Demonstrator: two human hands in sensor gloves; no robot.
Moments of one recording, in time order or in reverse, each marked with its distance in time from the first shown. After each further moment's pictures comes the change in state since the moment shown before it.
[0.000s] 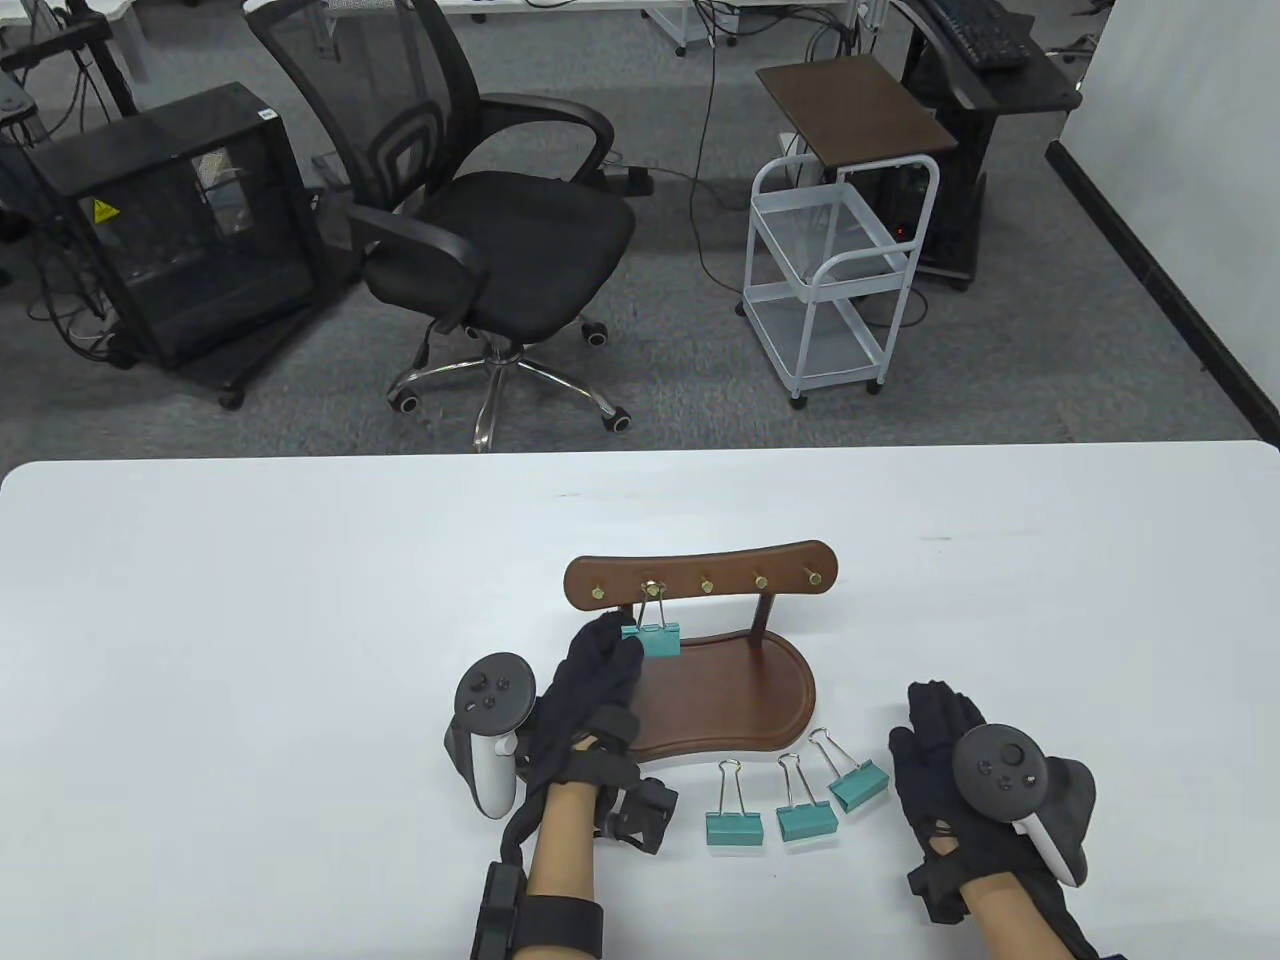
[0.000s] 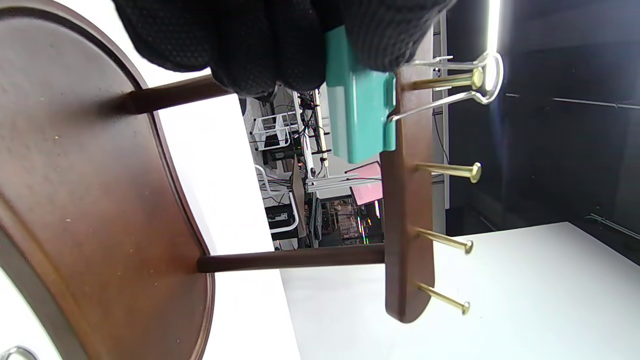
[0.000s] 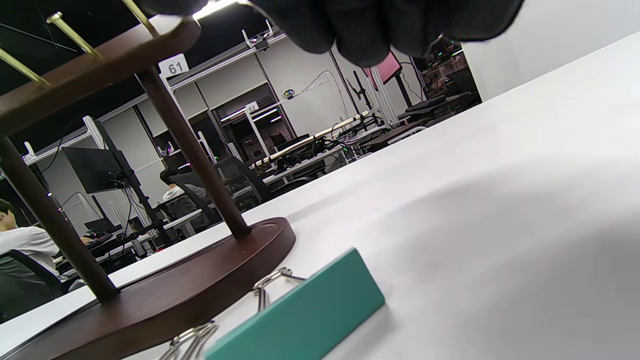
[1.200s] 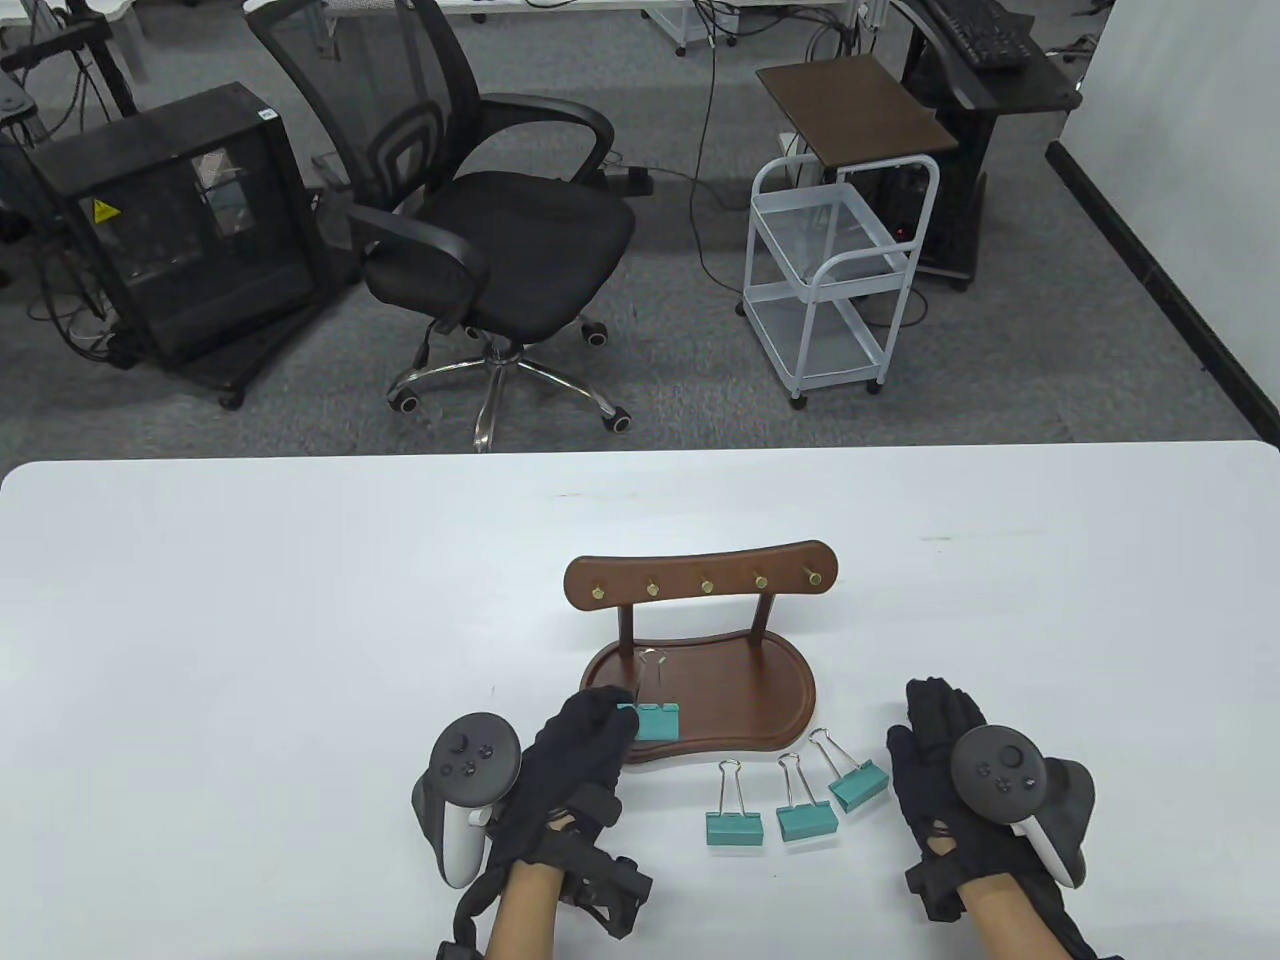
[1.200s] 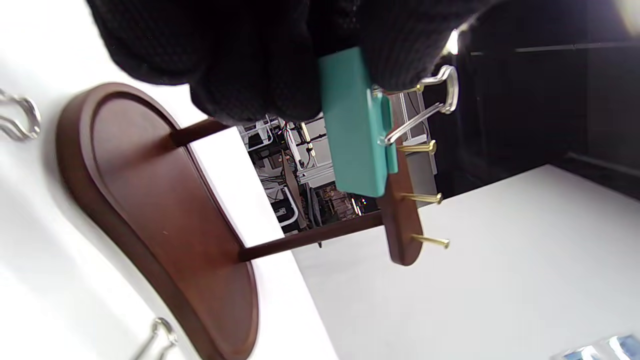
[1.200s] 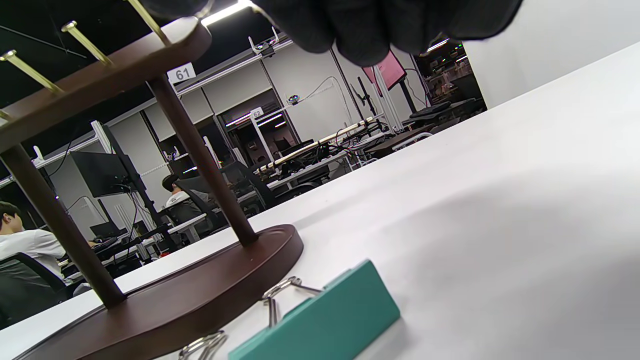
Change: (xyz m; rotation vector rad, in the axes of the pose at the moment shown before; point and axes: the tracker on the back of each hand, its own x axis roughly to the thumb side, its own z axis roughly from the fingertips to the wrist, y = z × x) left_hand -0.001 0.016 0.056 -0.005 -0.080 -0.221; right_hand 0.004 0.000 0.000 -0.018 -0.017 0.002
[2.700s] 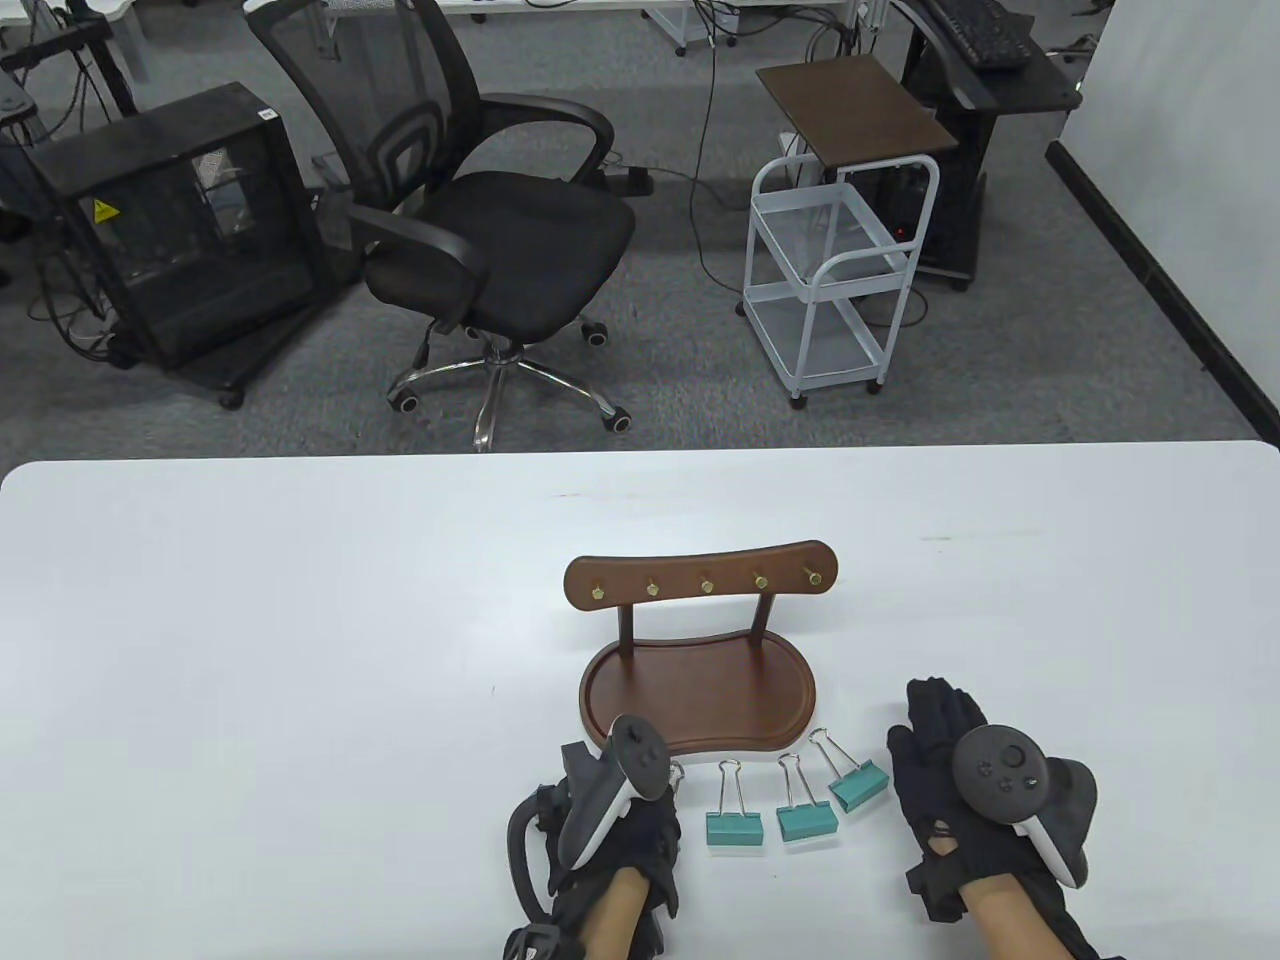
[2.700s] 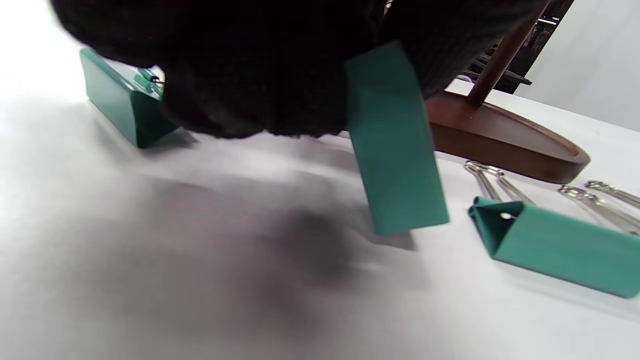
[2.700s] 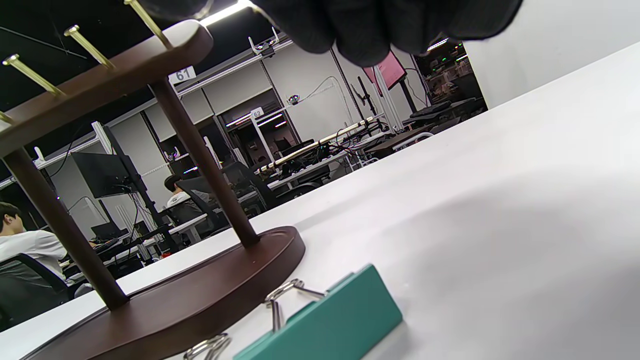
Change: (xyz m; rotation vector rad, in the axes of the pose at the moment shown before) left_hand 0.009 -0.068 -0.004 -0.120 0.360 -0.928; right_hand 0.001 -0.001 0.000 0.001 0.000 -0.003
